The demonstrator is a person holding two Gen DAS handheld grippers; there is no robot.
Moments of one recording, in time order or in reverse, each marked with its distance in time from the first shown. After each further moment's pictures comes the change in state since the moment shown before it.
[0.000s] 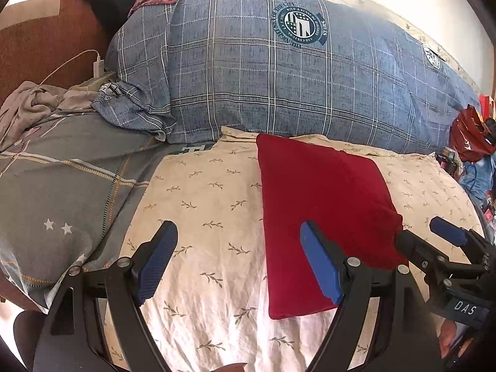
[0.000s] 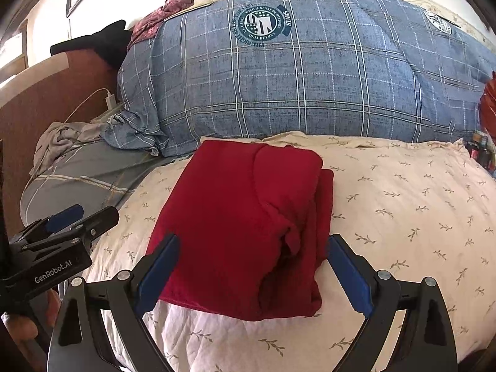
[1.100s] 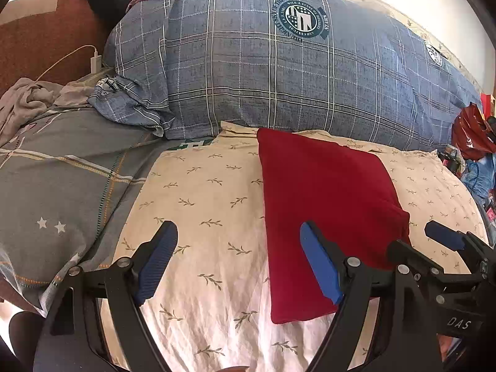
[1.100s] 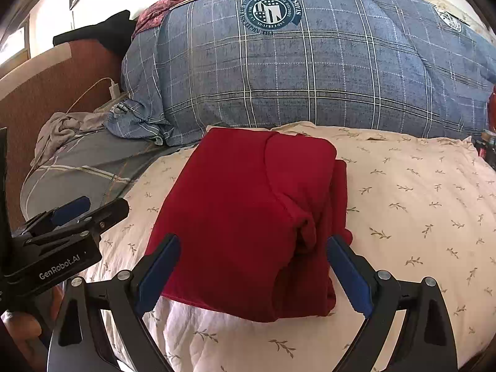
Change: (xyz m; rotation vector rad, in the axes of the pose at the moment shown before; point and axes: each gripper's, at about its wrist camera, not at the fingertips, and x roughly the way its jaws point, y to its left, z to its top) left arm 0.012 0.002 -0.002 0.003 0.015 -0.005; right arm 0.015 0.009 -0.005 -0.017 0.036 0.020
